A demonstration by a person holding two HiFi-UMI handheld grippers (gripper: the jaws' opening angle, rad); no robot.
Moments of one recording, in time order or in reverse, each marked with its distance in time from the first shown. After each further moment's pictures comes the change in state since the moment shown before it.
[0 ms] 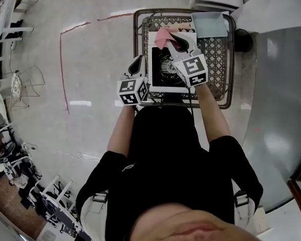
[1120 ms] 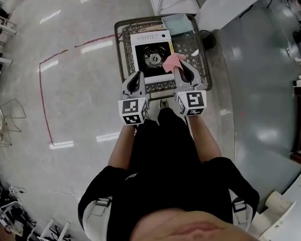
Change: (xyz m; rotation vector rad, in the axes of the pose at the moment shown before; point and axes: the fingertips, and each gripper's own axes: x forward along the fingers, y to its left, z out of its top) left arm -0.185 -0.071 -0.020 0.065 -0.199 -0.197; right arm -0.220 0.135 0.010 -0.063 -0.134 -0.458
